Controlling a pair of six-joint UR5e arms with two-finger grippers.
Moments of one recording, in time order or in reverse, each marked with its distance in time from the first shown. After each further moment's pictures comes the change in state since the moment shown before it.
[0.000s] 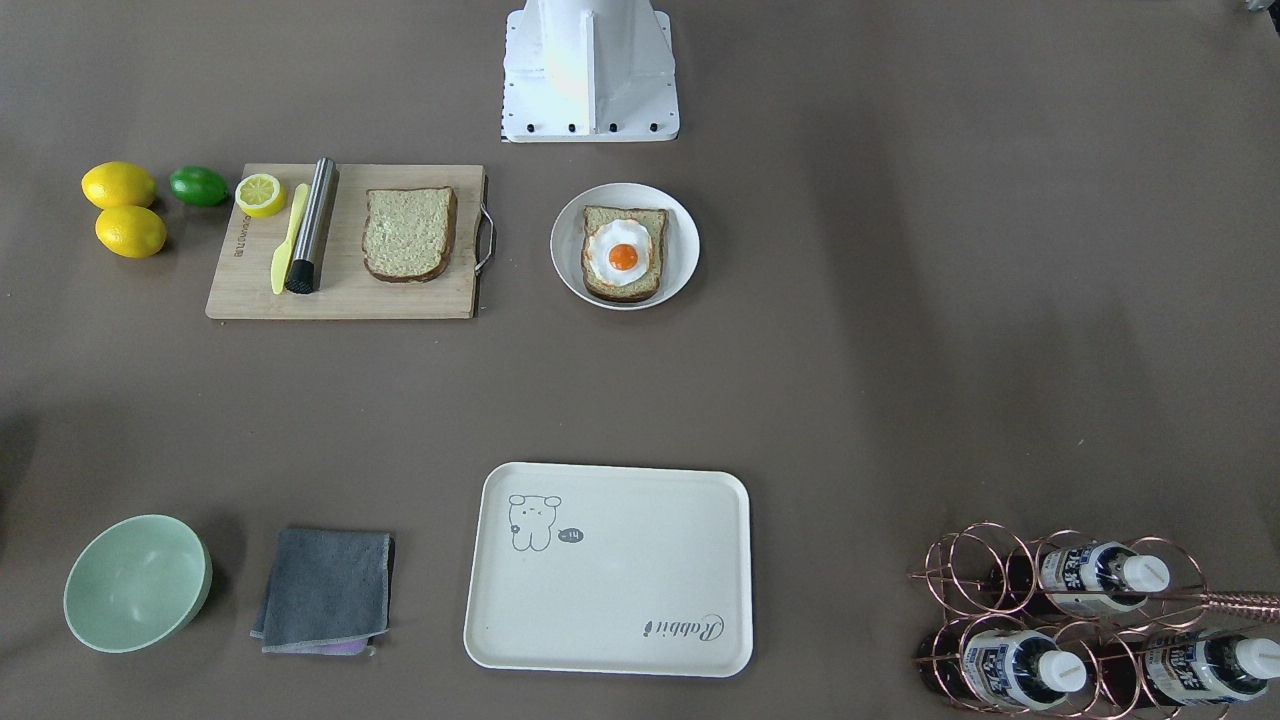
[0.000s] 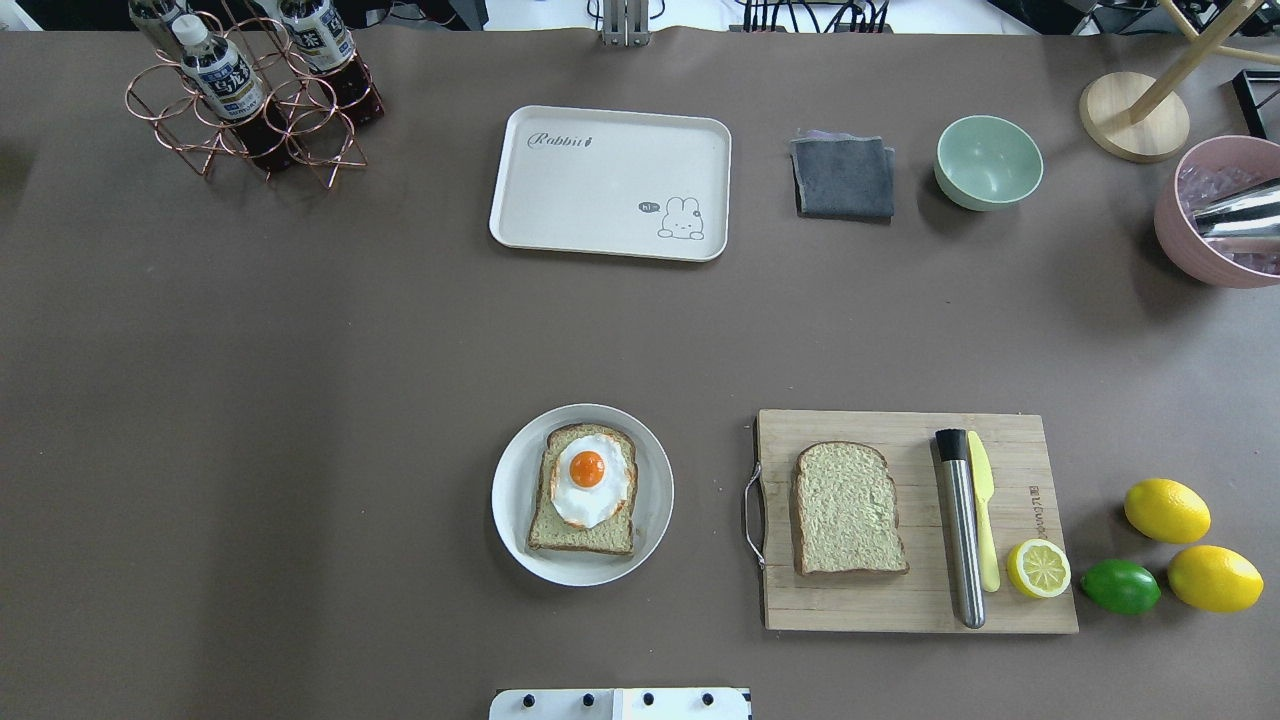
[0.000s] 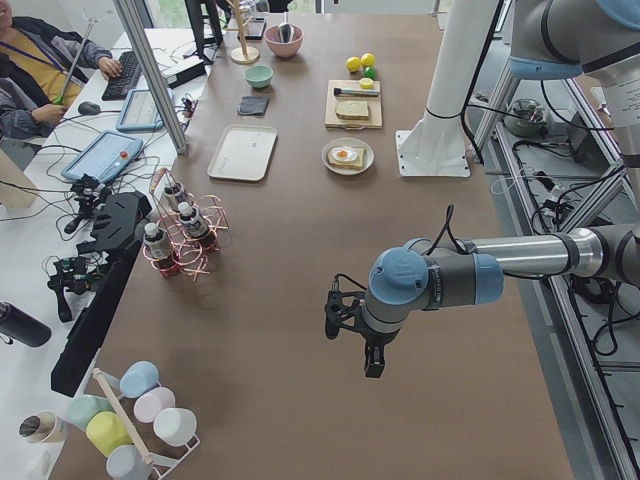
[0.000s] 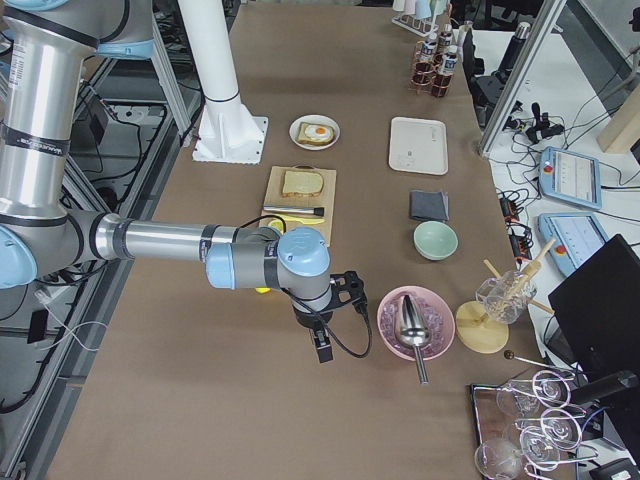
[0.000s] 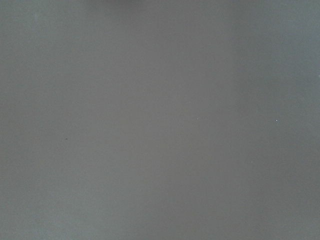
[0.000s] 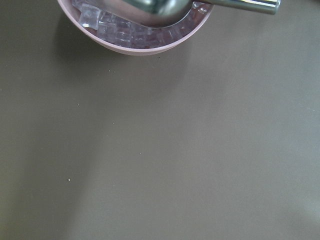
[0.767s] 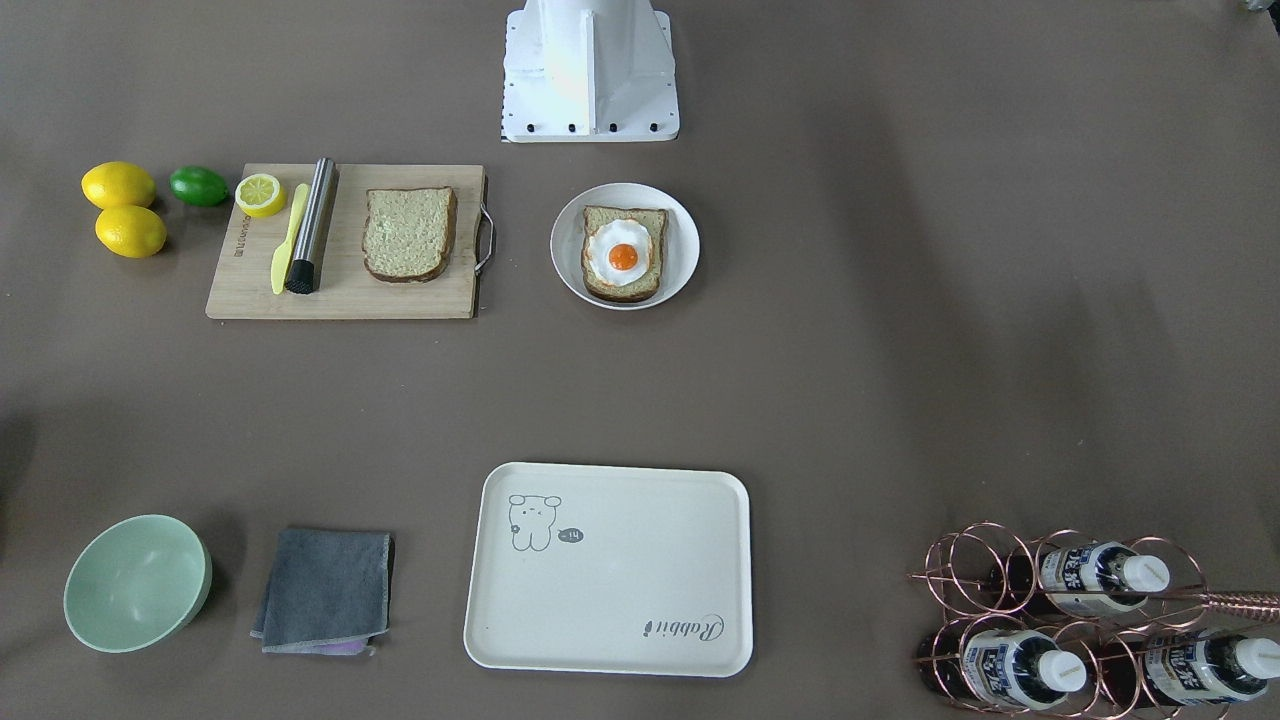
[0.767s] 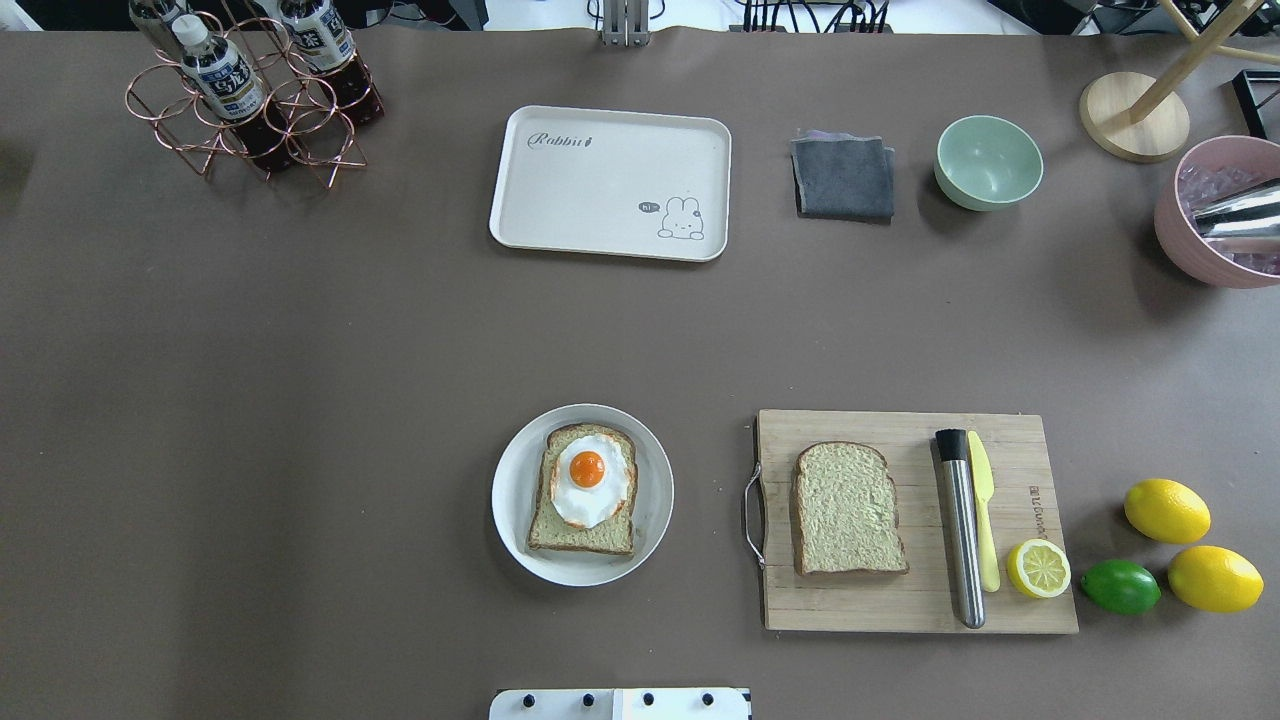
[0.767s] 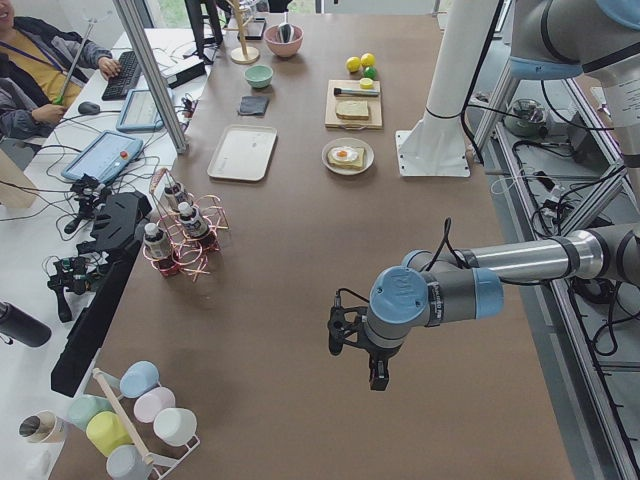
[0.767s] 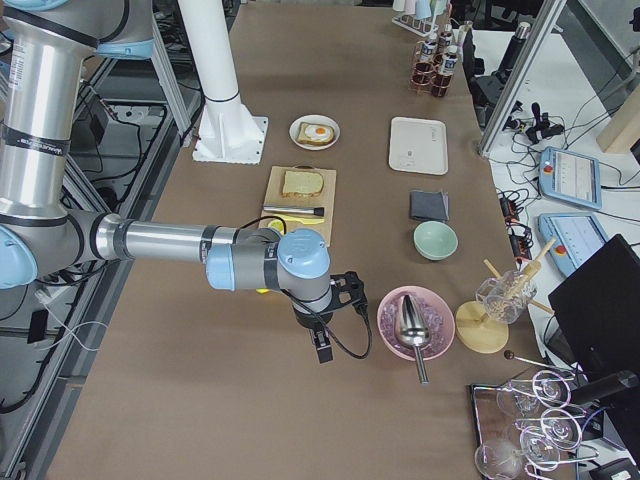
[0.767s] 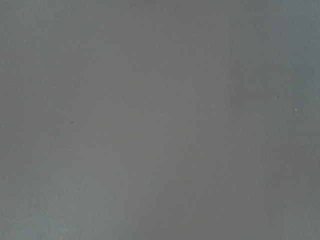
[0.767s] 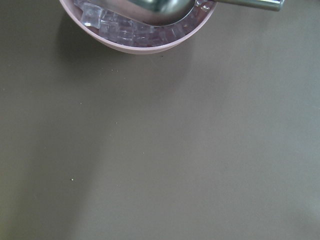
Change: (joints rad) left arm 0.007 -0.013 0.052 -0.019 0.000 -0.001; right arm -0.009 -0.001 -0.011 0.002 0.015 0.000
